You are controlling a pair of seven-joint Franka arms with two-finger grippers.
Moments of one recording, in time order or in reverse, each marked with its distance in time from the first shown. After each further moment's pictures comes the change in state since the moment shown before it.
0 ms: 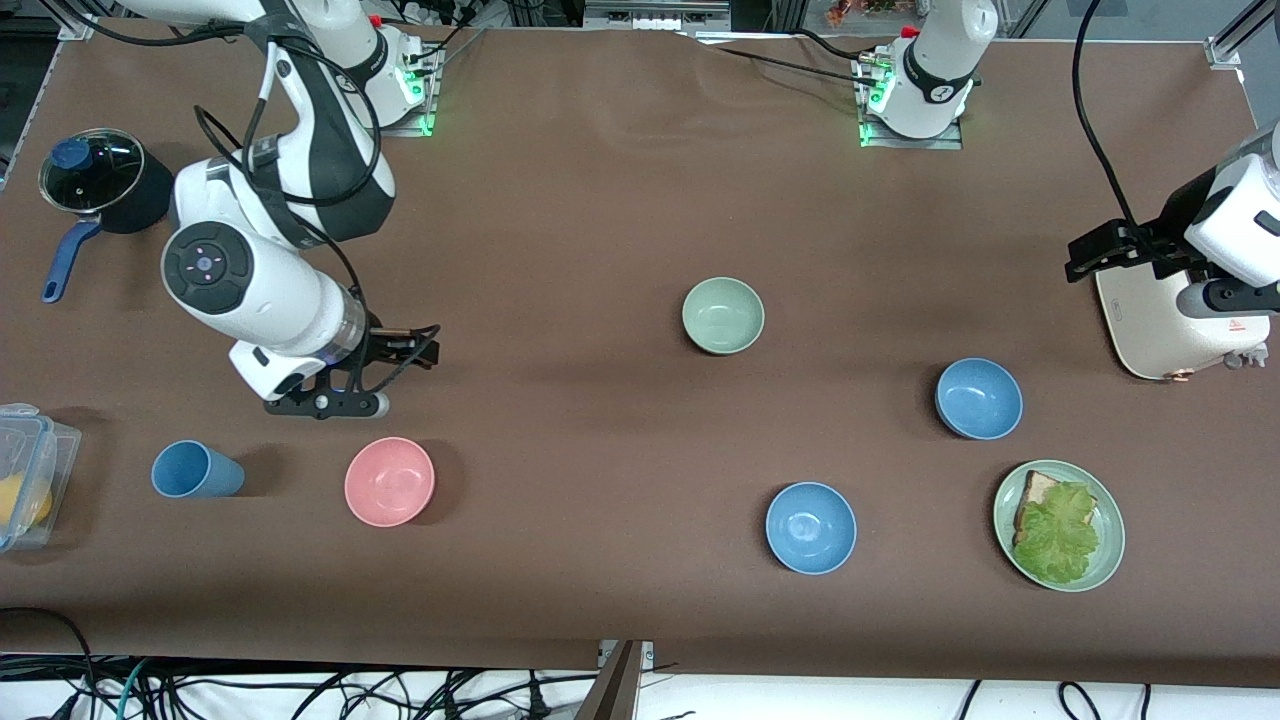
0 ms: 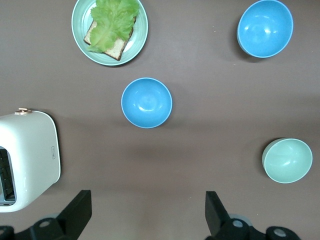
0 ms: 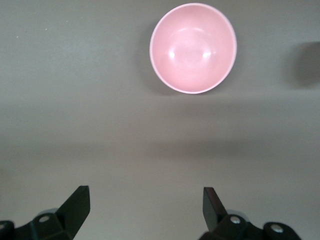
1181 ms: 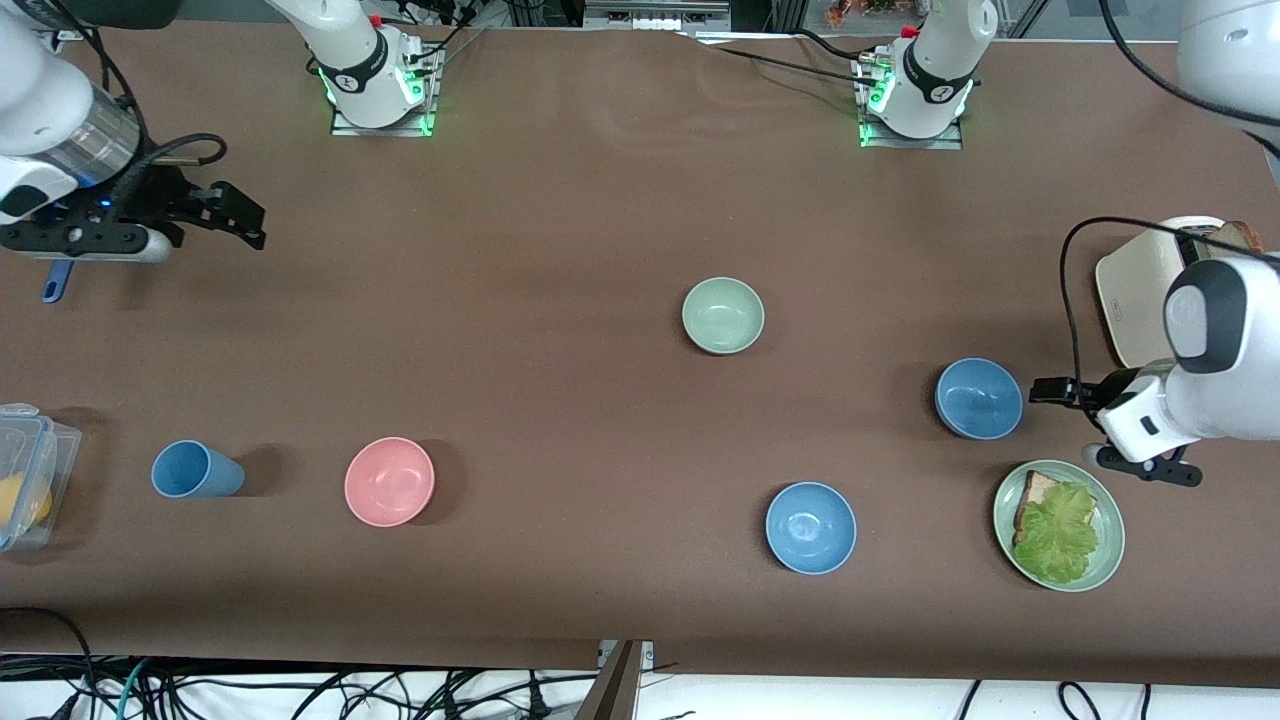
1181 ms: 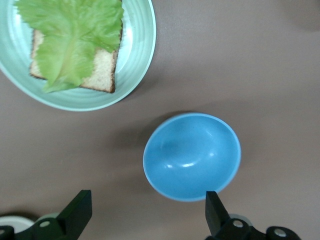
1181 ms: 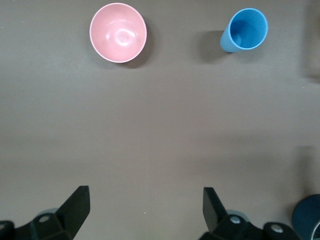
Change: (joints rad) left arm 0.136 0.457 0.007 -0.030 0.007 0.374 0.453; right arm -0.129 -0.472 -0.089 -0.259 0.005 -0.150 -0.215
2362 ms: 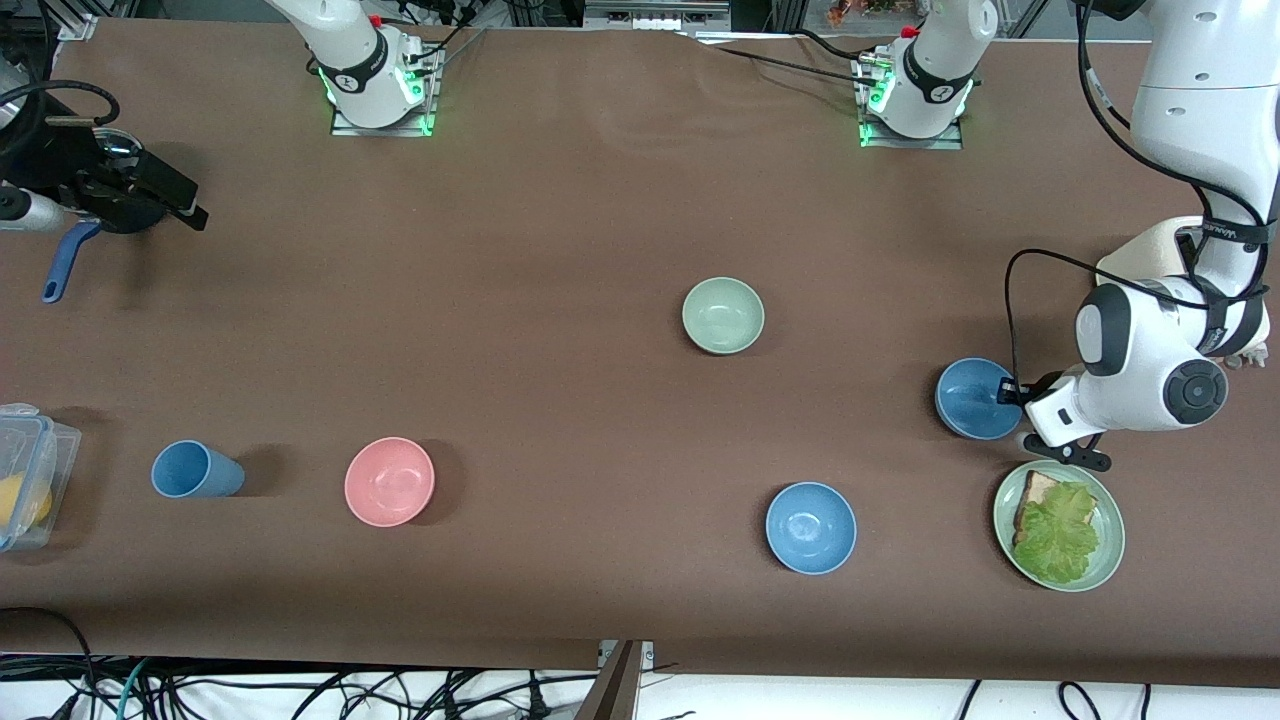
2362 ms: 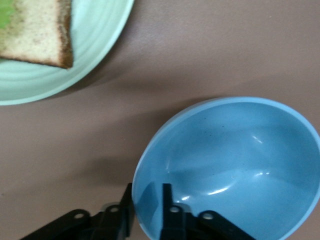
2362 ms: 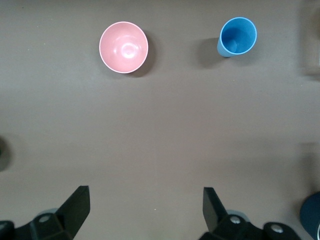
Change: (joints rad) left arm 0.008 0.048 -0.005 -0.232 0.034 0.265 0.018; right arm -0.006 0.003 -0.062 0.114 0.071 -0.085 -0.017
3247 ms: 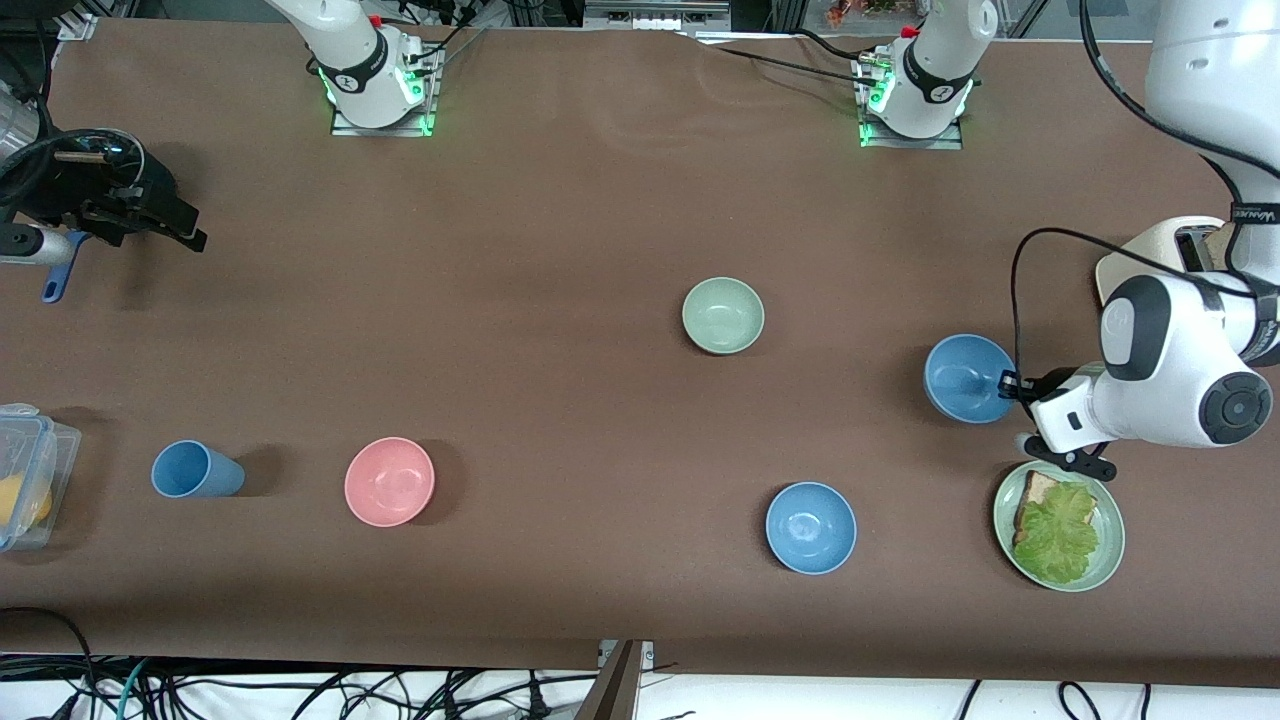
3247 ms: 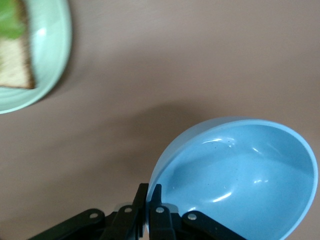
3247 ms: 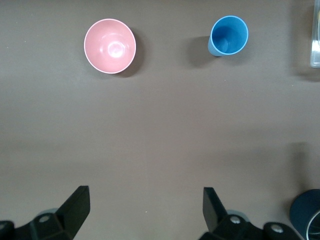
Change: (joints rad) left arm -0.010 -0.061 -0.129 0.244 -0.044 -0.409 -0.057; right arm 0.000 0.052 -0.004 0.025 -0.035 0.001 0.000
